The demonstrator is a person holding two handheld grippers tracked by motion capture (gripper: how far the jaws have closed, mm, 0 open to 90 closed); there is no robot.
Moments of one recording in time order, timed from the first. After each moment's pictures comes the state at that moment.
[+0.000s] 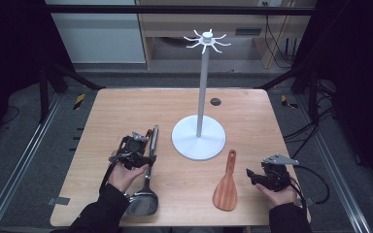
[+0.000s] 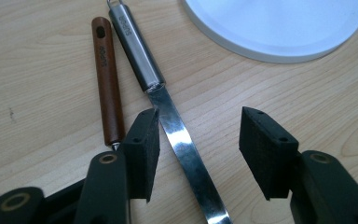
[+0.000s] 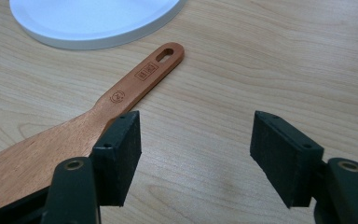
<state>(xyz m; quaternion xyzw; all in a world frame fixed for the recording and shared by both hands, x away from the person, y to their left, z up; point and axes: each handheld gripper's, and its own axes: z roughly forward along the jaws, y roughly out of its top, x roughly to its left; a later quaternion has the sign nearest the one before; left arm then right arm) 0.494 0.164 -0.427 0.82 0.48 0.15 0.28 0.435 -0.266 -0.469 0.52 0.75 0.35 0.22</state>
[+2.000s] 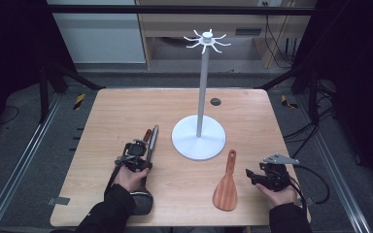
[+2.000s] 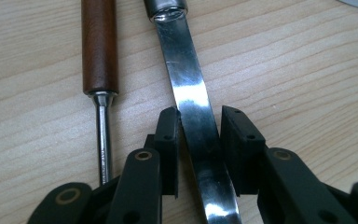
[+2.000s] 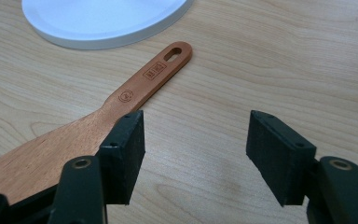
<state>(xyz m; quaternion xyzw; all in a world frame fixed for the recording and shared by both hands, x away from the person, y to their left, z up) 0.509 0.167 -0.470 0.81 0.55 0.10 0.20 0.436 -0.266 -0.469 0.51 0.75 0.35 0.20</state>
